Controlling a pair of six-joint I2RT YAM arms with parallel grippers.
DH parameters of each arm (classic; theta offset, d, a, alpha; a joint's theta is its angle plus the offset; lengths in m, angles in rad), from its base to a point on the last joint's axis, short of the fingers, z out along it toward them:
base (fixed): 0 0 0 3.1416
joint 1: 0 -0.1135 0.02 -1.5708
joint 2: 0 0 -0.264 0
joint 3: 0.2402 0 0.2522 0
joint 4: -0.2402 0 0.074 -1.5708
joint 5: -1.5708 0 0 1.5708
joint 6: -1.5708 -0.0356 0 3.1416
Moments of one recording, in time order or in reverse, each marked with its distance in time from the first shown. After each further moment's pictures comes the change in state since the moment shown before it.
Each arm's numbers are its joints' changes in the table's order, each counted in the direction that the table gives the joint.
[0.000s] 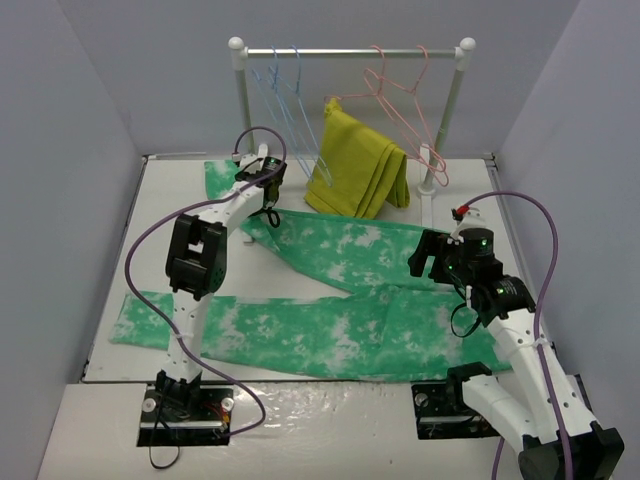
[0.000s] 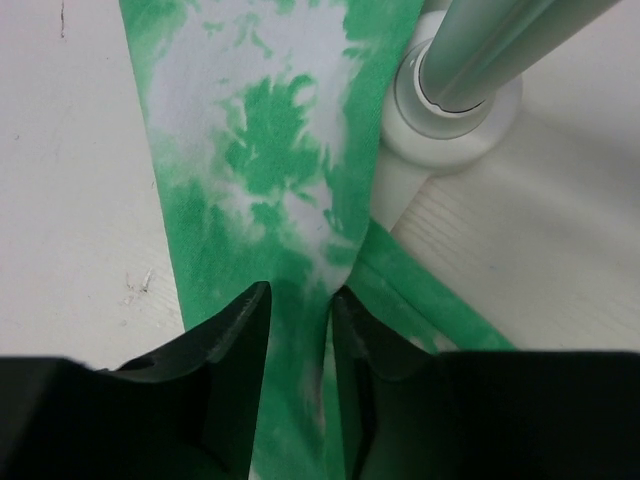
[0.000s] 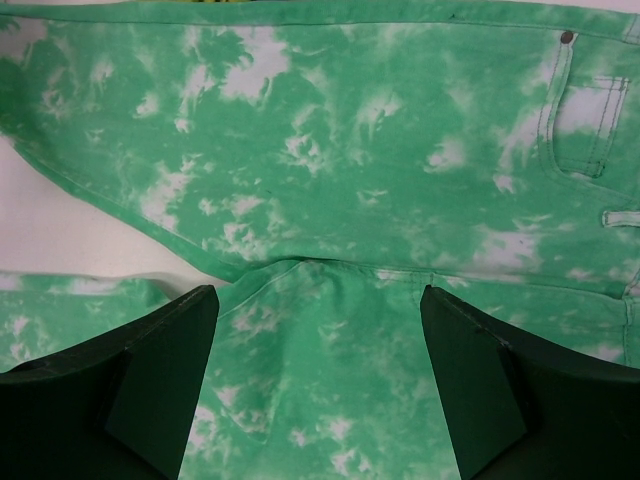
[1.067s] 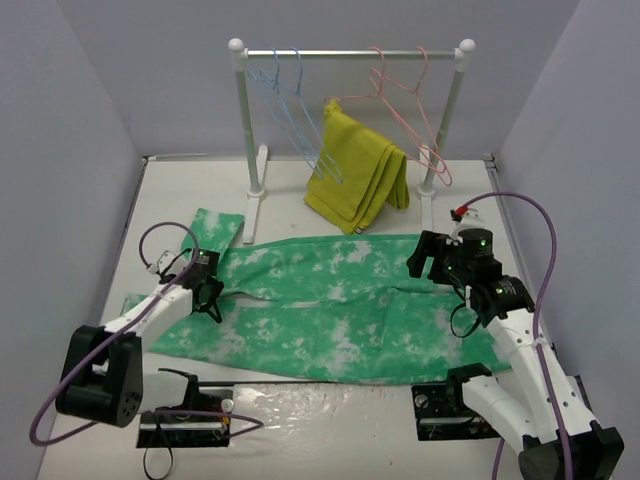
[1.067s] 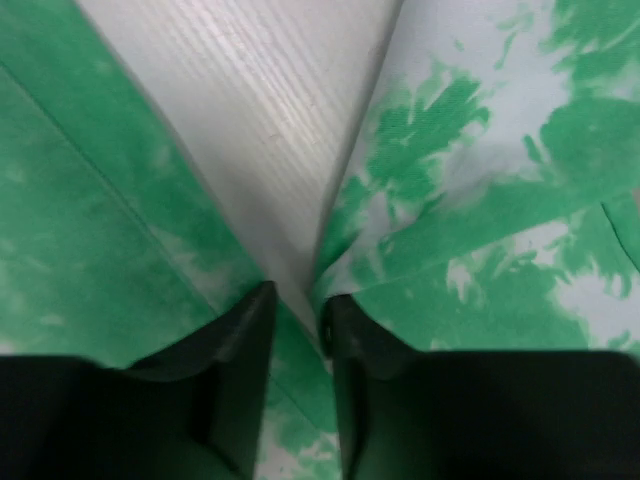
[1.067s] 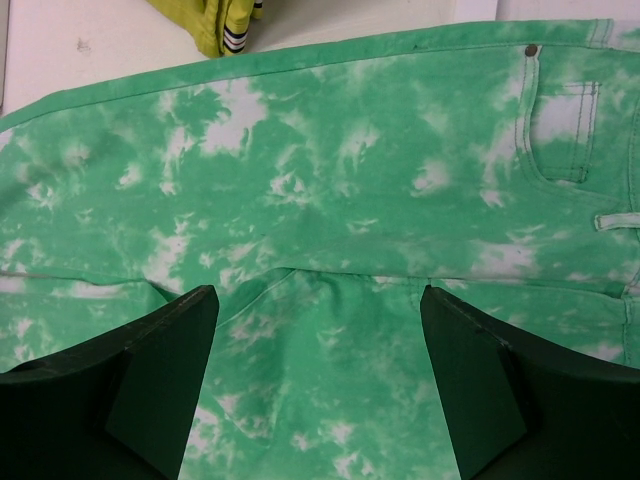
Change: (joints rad) left arm -0.151 0.982 -1.298 0.276 -0.201 0.499; right arm 0.000 -0.008 0.000 0.004 0.012 0.000
